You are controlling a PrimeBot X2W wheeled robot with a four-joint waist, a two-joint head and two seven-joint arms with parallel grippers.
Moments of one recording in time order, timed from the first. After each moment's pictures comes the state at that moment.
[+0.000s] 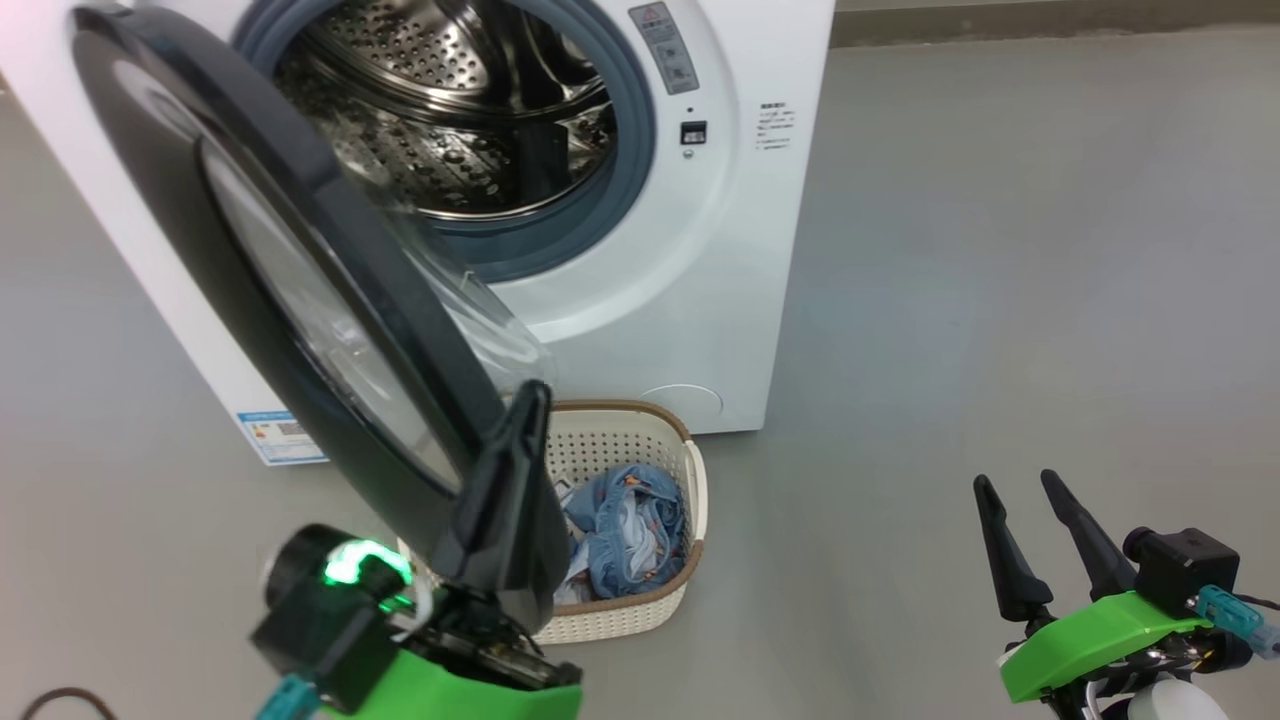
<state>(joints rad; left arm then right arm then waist) -0.13 0.04 -0.38 -0.26 -0.33 -0.09 -0.26 -0.14 -0.17 0.02 0.35 0.34 0.13 -0.25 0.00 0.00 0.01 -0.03</state>
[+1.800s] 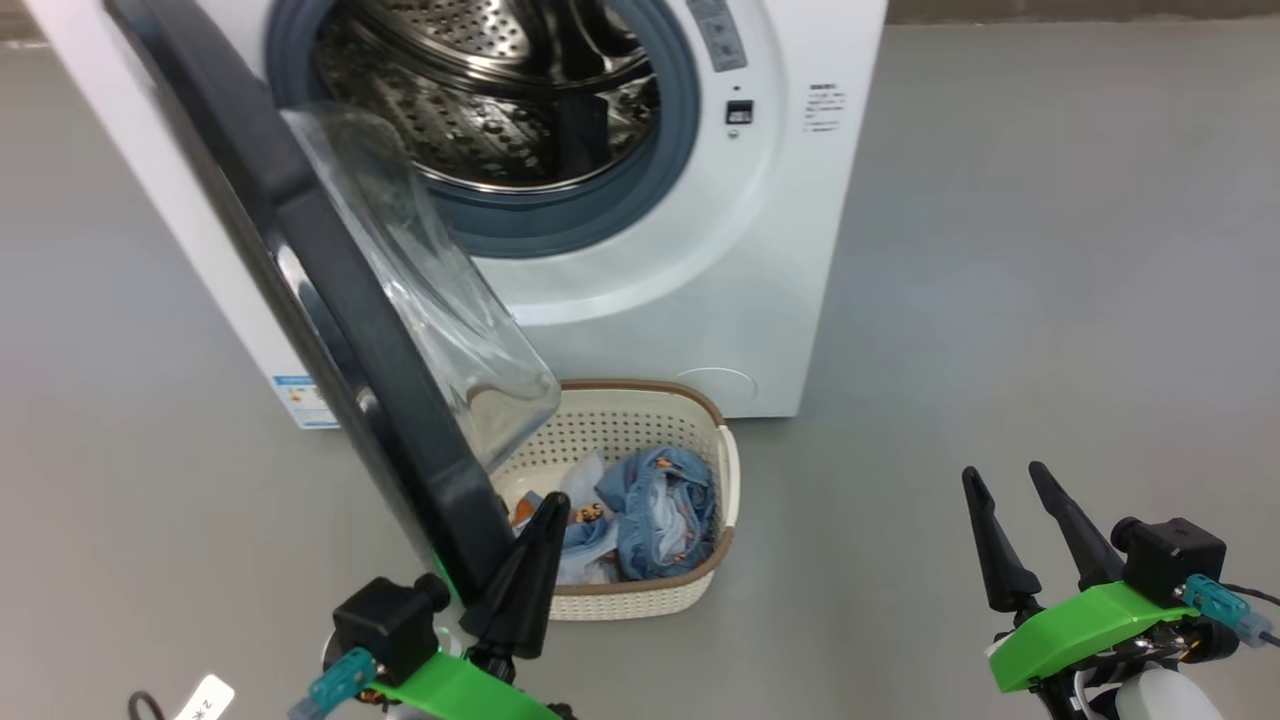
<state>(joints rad) -0.14 0.03 -0.41 0.15 -0.46 -0.05 -0.26 -0.17 -0.15 0.03 0.37 0.34 0.13 -0.25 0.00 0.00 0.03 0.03</state>
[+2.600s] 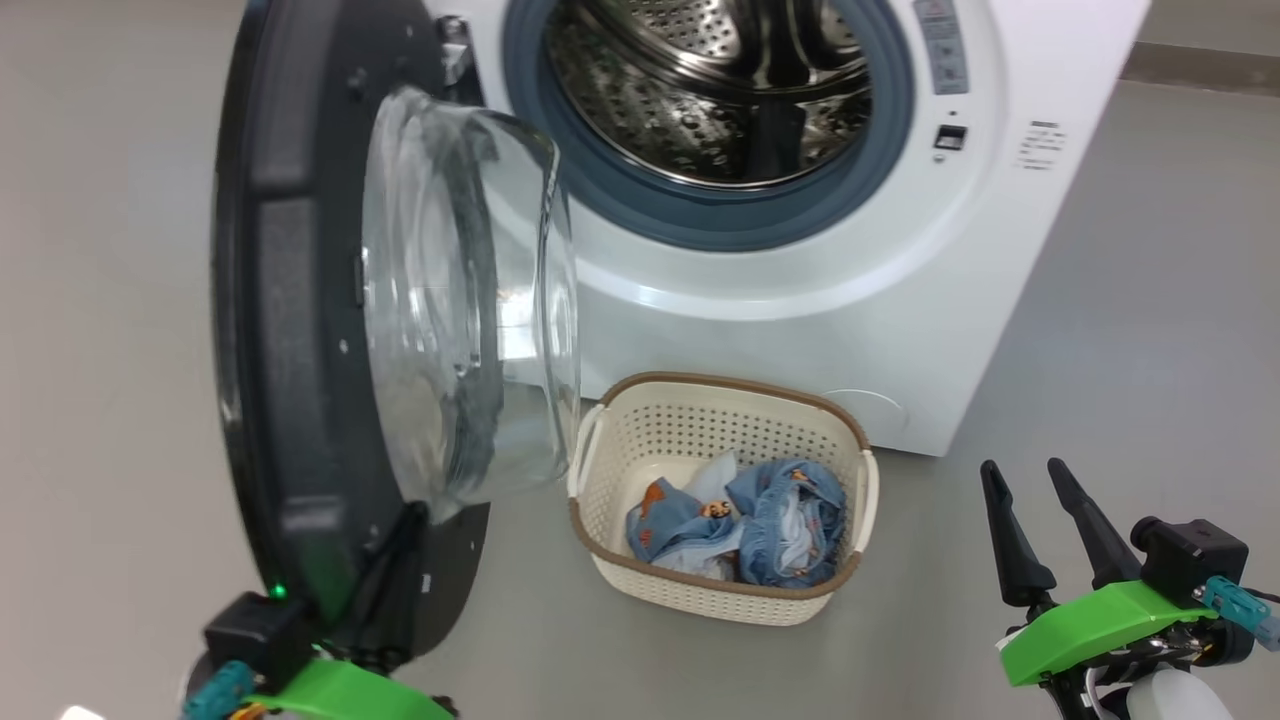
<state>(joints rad) -0.08 0.15 -0.30 0.09 -0.47 0.03 -0.22 -0.16 -0.14 -0.02 0.35 0.34 0.13 -0.25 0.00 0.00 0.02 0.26</state>
